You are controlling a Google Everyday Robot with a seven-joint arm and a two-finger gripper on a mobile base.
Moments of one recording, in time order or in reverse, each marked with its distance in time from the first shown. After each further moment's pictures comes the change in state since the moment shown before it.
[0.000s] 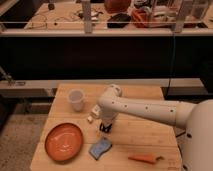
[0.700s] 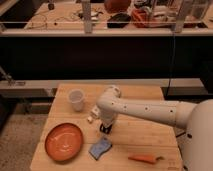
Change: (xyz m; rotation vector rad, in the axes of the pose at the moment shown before) arm -0.004 0.005 -0.002 -0.010 0.015 -0.015
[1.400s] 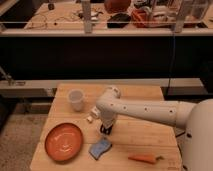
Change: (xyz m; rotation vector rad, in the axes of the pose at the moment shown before) arm -0.002 0.004 0.002 -0.007 0.008 -0.005
